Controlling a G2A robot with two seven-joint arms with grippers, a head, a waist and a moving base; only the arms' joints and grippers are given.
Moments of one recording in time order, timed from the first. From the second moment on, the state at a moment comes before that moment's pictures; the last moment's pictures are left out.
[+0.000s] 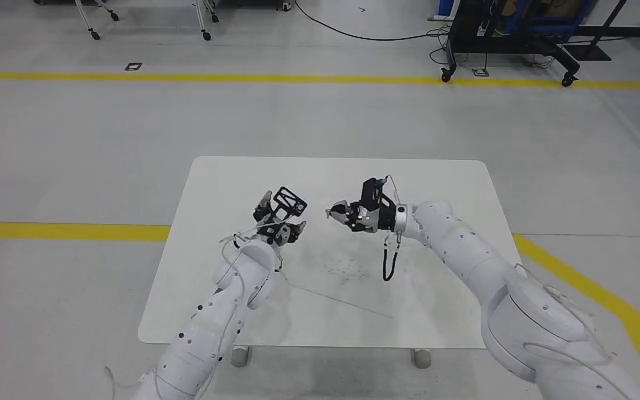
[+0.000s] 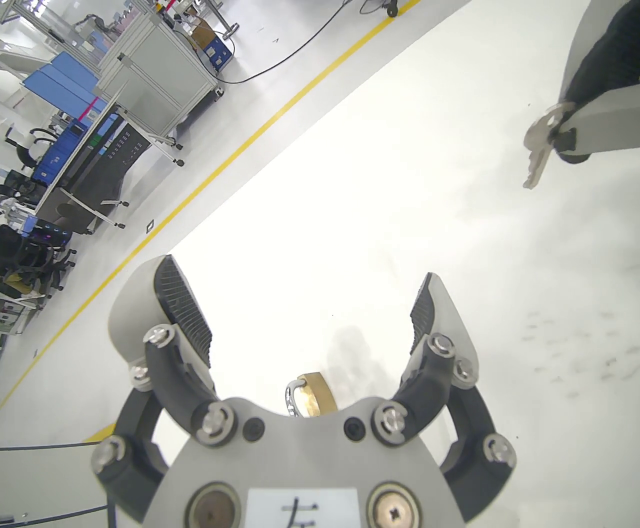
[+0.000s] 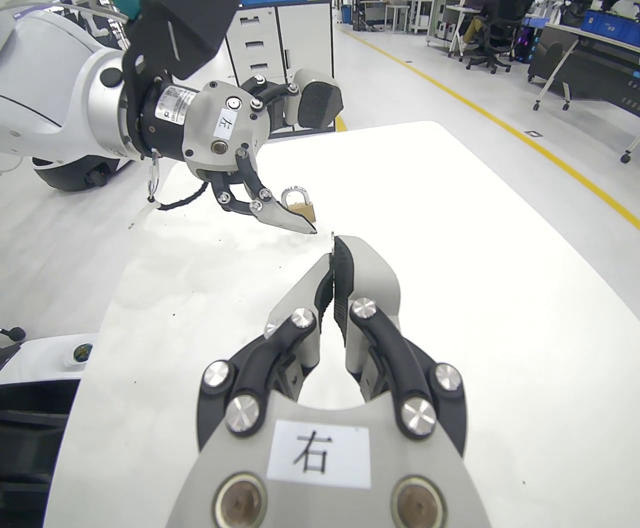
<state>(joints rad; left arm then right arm) 1.21 -1.29 -1.04 -1.53 1.65 -0.02 -0.45 -0.55 -1.37 0.37 -0.36 -1.24 -1.01 -0.81</state>
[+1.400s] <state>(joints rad) 1.35 -1.23 -1.48 -1.60 0.25 -0.66 -0.65 -0.68 -1.27 0.28 -0.71 -0.82 -1.01 -0.79</state>
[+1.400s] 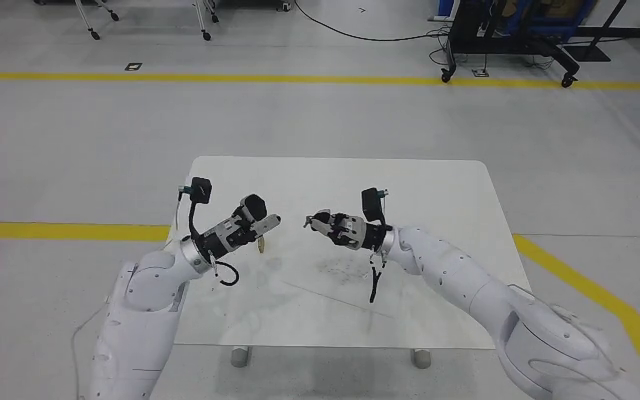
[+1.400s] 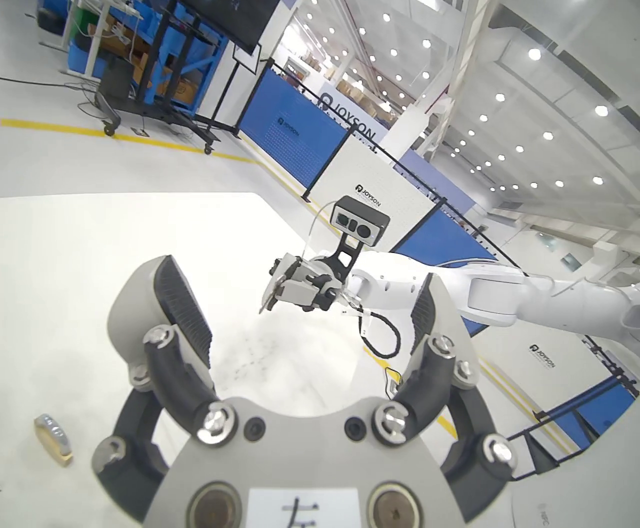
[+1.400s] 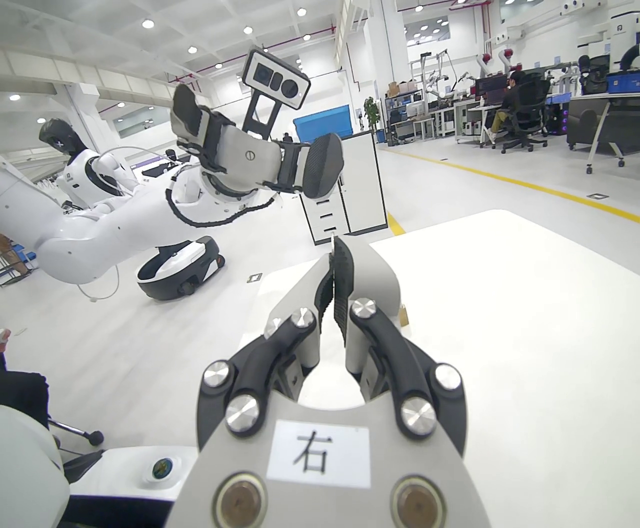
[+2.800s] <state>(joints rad) 1.28 -1.19 -1.34 -1.53 0.08 -0.66 -0.94 -0.70 -1.10 0.19 -1.08 0.04 -1.01 -0.21</state>
